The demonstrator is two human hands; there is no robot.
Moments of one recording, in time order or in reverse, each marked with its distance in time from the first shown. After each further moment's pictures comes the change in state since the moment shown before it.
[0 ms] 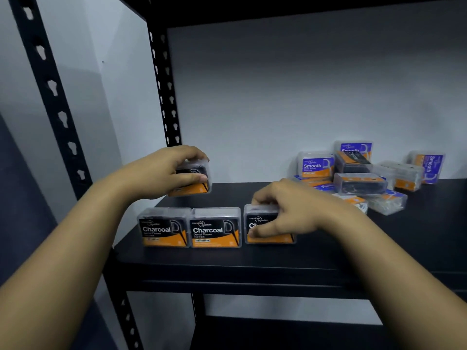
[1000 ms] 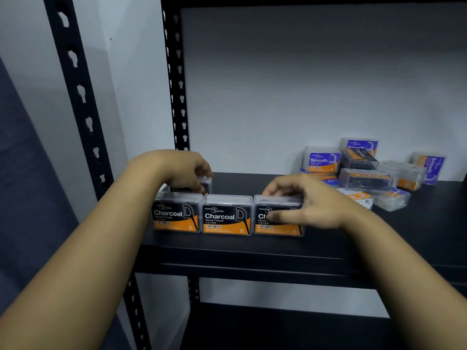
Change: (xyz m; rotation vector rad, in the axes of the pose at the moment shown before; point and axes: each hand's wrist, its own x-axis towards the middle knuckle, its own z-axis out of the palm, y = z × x) left_hand 0.018 -0.008 0.017 0.202 -0.381 -0.252; right_hand -0.012 0.008 0.013 0.449 0.089 -0.034
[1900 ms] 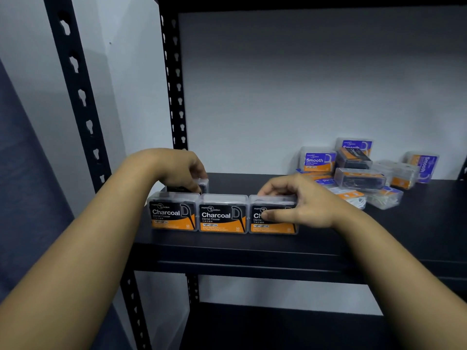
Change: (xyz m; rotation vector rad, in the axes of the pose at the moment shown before) left_hand -0.001 -0.004 -0.005 -0.001 -0.035 0.012; right_hand -0.002 0.004 0.002 0.044 -0.004 -0.012
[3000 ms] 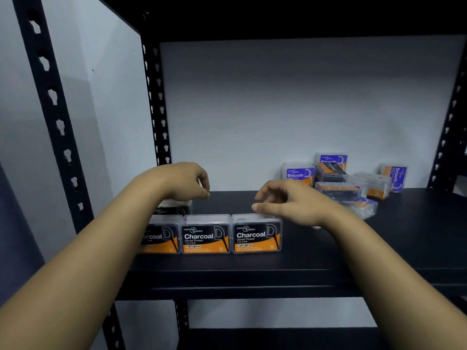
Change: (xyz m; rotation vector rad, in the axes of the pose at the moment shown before) left_hand 0.007 0.045 -0.007 -0.076 0.149 0.010; right_hand 0.002 0.005 -0.030 -0.113 0.128 0.174
